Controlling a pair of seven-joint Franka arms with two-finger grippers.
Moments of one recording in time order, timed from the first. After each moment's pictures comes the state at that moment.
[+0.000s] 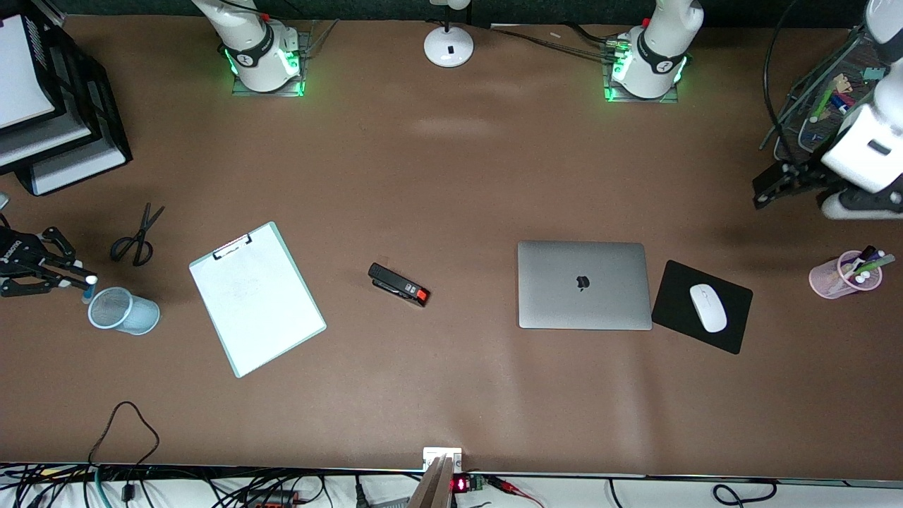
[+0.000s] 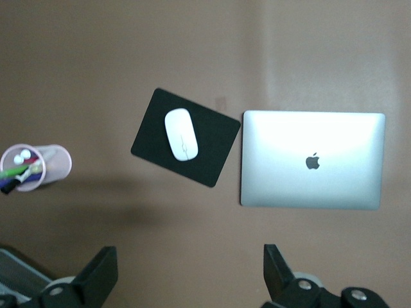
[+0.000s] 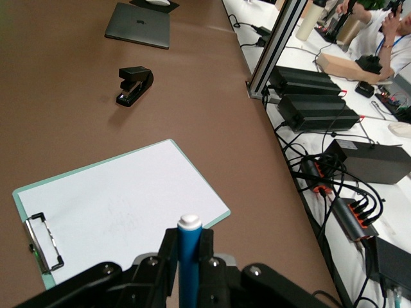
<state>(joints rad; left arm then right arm) 0.06 -0.04 -0.07 -1.75 0.04 1.75 -0.06 -0.48 0.51 0.00 -1.56 0.92 1.78 -2.41</state>
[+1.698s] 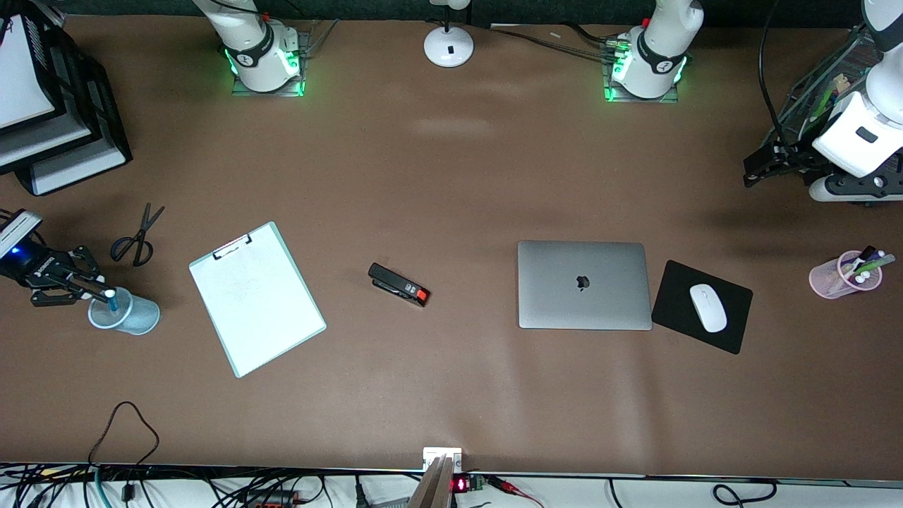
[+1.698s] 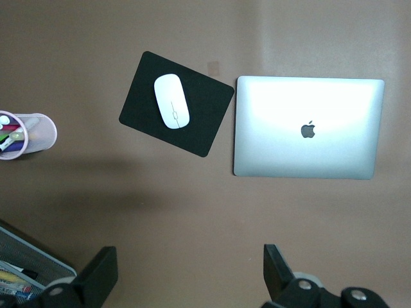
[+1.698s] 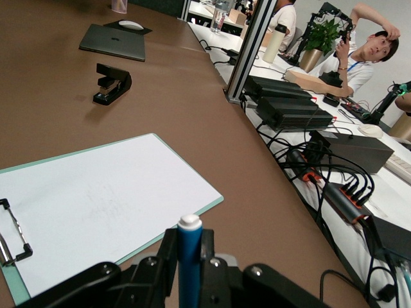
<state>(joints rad) 0.04 -0.06 -0.06 -1.77 0.02 1.68 -0.06 -0.56 0.69 0.01 -1.55 1.09 1.77 -2.55</state>
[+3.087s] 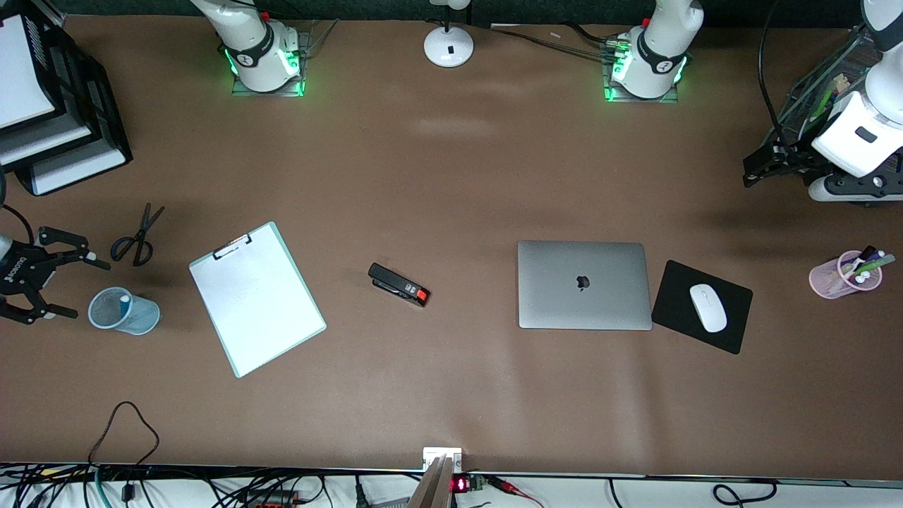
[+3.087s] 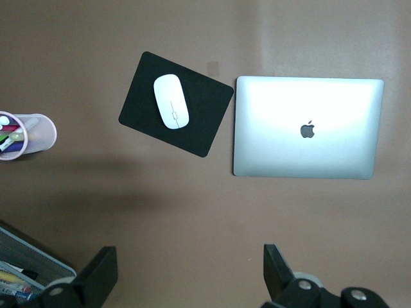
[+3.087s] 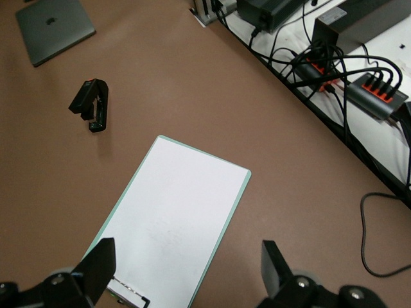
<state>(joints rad) 0.04 -0.06 -0.07 -1.77 0.02 1.68 -0.06 -0.28 0.44 0.03 -1.41 0.54 1.84 -1.35</state>
